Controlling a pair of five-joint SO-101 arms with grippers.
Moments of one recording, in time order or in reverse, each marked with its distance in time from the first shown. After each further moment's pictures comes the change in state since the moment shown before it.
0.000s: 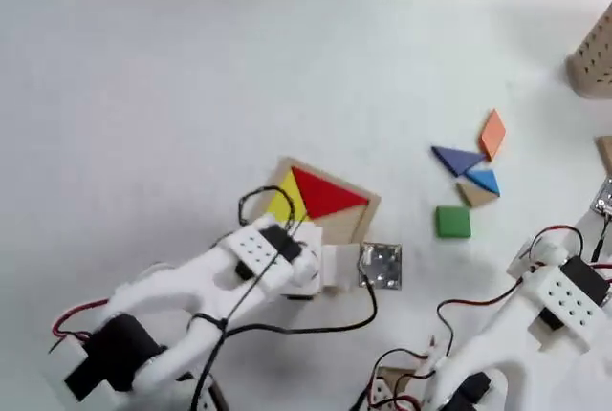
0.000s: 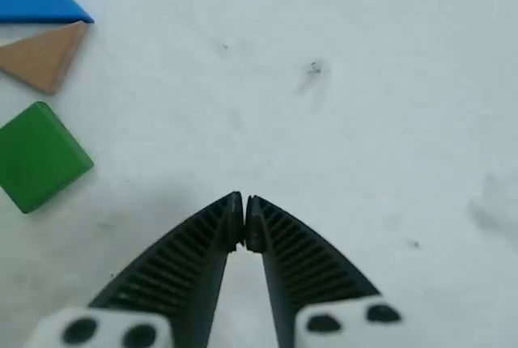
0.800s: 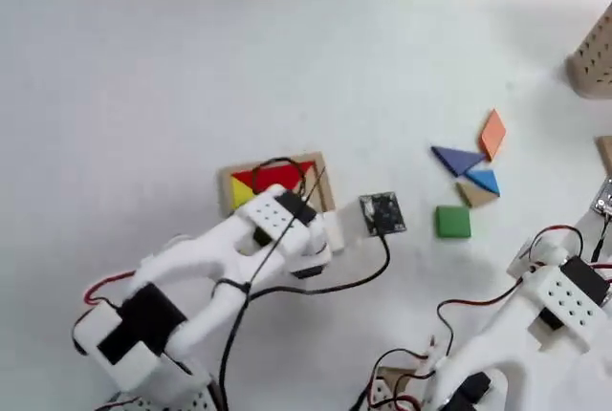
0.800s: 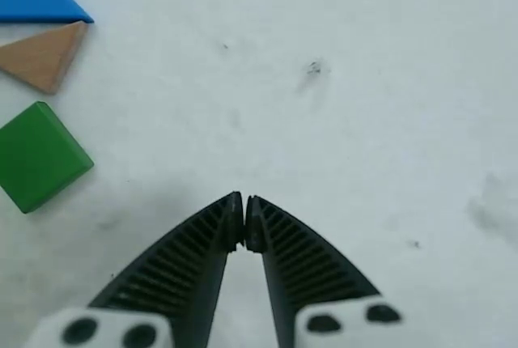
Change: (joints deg) left arm -3.6 11.8 -14.3 10.8 13.8; right arm 0.0 0.0 0.0 0.0 0.0
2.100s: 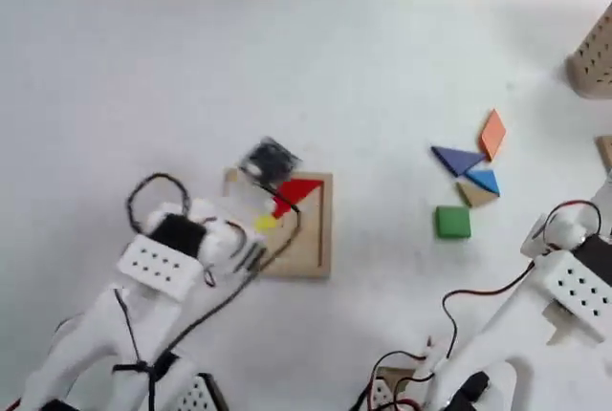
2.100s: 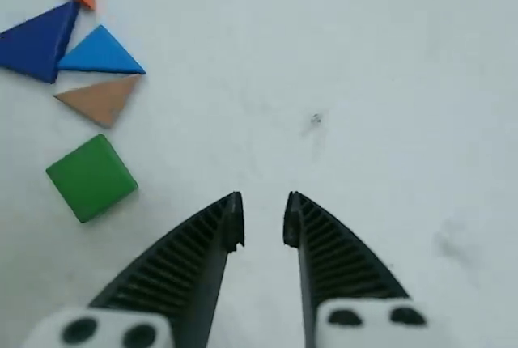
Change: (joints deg) left arm -20.2 -41.2 21.9 5.3 20.9; right arm -3.4 0.4 -16.9 12.2 0.0
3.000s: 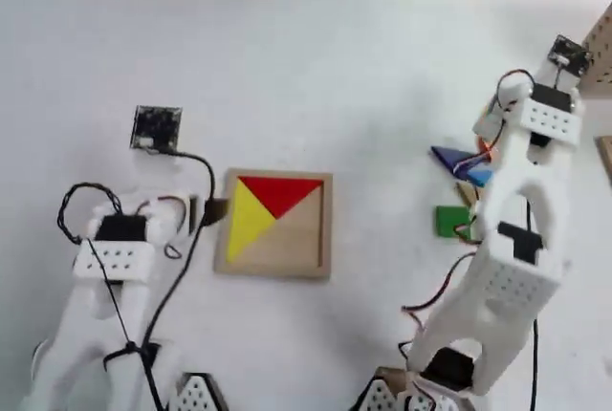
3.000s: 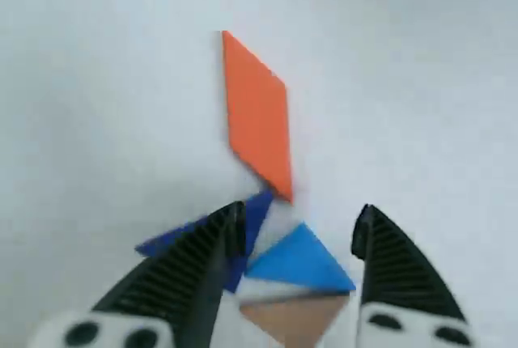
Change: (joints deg) left arm -21.6 0.0 4.7 -14.0 10.9; right arm -22.0 69.1 -58.7 -1.7 -21.6
